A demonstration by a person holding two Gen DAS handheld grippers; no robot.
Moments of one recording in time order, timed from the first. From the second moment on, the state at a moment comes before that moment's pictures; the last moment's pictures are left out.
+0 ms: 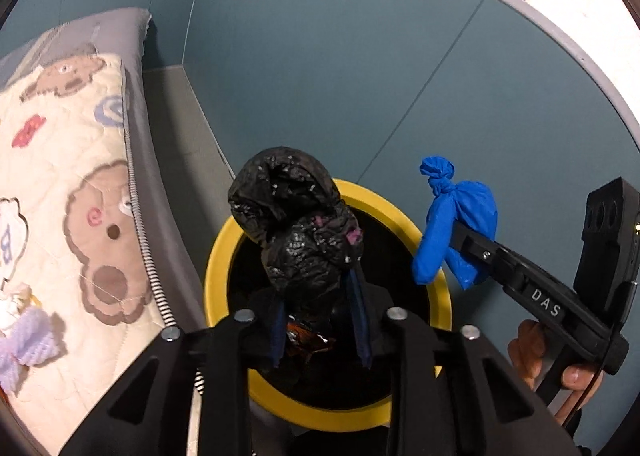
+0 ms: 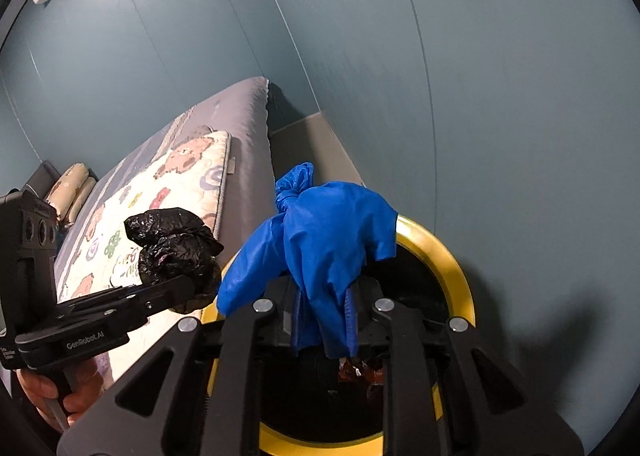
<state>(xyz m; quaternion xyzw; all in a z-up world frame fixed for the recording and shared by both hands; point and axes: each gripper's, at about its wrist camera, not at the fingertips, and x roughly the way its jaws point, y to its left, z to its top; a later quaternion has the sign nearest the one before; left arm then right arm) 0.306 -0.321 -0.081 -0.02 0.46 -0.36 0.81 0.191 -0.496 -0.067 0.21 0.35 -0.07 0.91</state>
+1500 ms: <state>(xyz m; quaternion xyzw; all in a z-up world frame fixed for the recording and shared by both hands) 0.246 -0.095 -0.016 -0.06 0.36 -0.19 0.91 0.186 -0.371 -0.005 0.17 0.31 0.02 0.93</state>
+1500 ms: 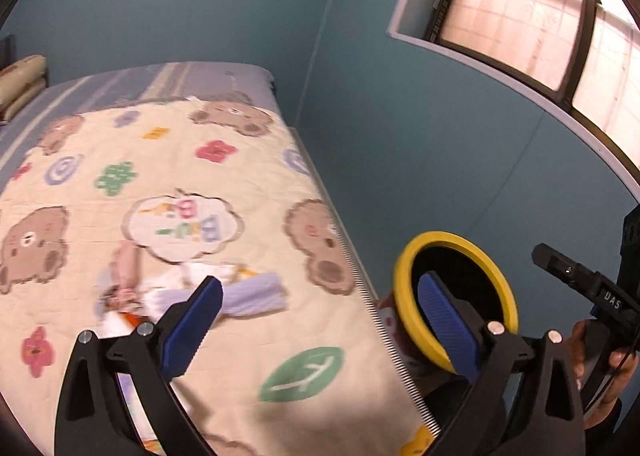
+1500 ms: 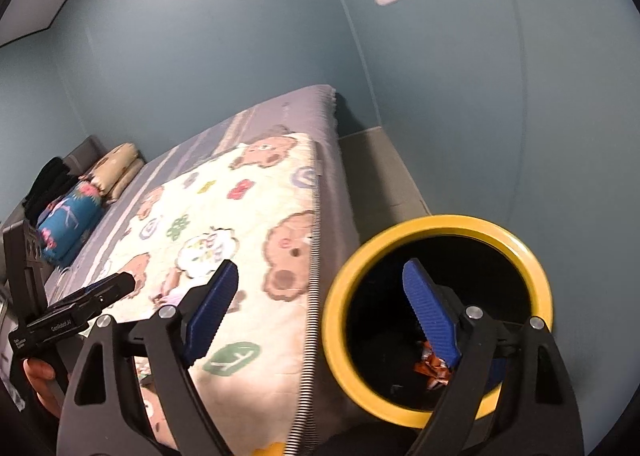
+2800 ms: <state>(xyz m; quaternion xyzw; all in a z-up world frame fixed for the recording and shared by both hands) 0.197 0.119 -0.126 -0.14 0.44 -0.01 0.88 0.236 -0.143 -0.056 0.08 0.42 0.23 0.88</state>
